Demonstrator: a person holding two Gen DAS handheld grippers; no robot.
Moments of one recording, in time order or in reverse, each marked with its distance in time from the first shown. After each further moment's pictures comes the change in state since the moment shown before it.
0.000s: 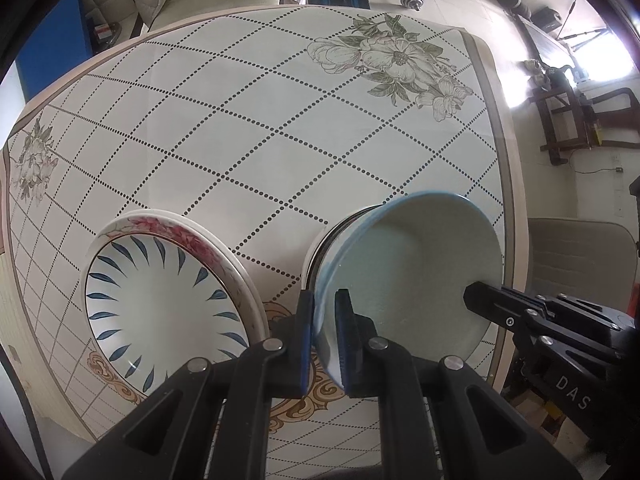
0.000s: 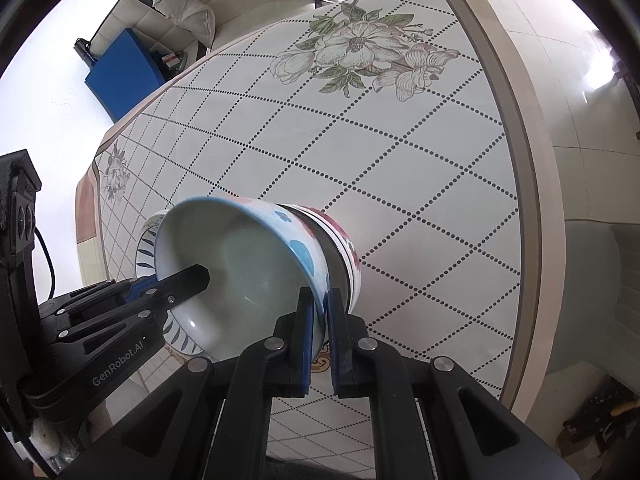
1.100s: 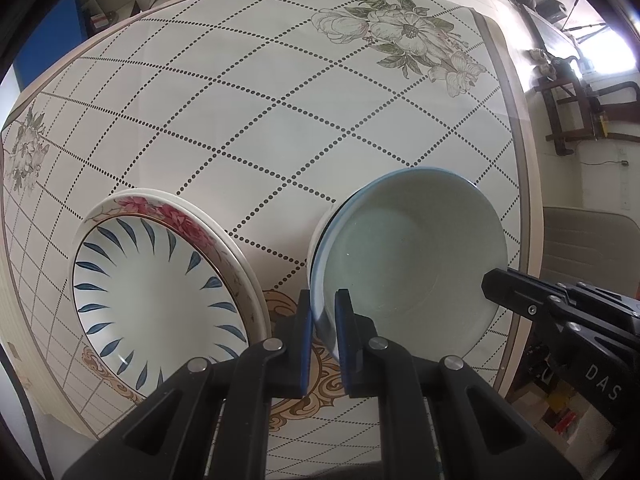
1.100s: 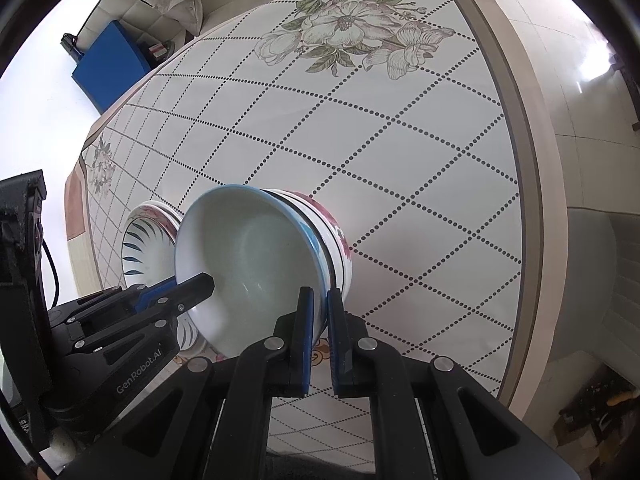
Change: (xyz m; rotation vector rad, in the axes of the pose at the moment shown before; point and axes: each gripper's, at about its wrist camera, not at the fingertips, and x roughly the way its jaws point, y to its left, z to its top) left arm 0.022 0.003 0.001 -0.001 0.045 0.006; right arm 0.014 -0.006 0.003 0.014 0.046 -0.027
